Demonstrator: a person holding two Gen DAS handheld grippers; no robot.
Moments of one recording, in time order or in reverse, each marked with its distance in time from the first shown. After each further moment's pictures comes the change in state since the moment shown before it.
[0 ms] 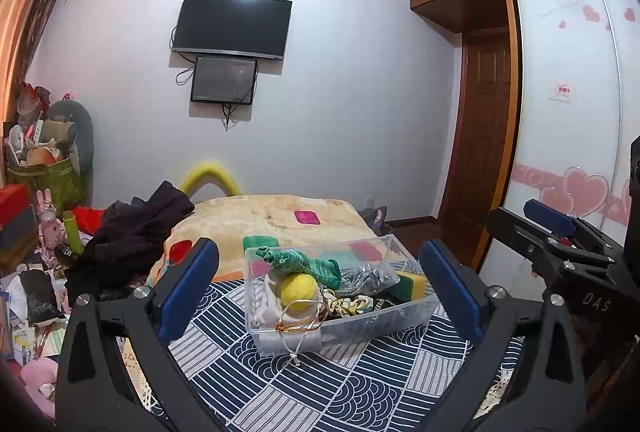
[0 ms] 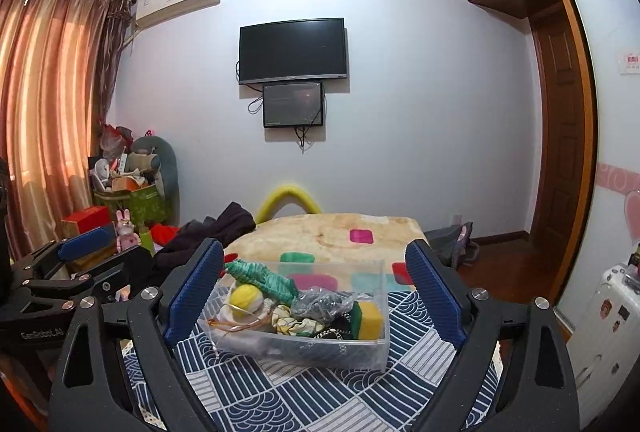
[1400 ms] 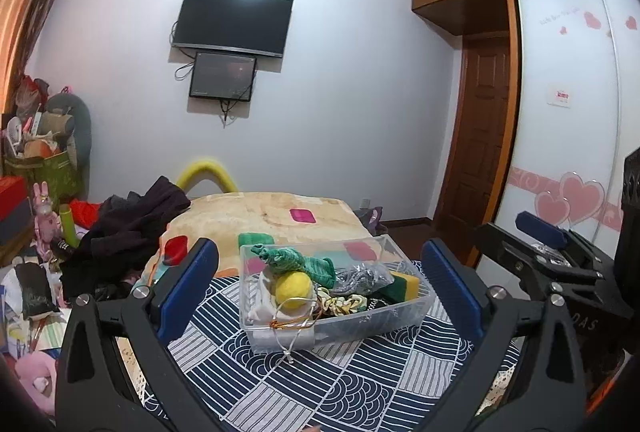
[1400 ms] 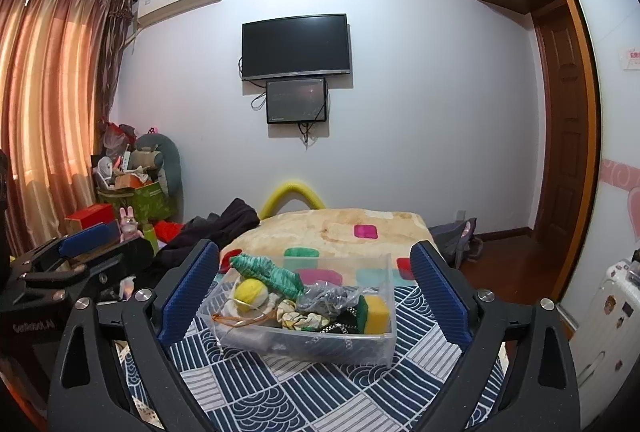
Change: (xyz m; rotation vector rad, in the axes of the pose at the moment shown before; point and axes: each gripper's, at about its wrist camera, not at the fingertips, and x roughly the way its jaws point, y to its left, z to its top) left arm -0.002 0.002 0.002 -0.028 0.007 -0.011; right arm -0.004 0.002 -0.005 0.004 0.011 0.011
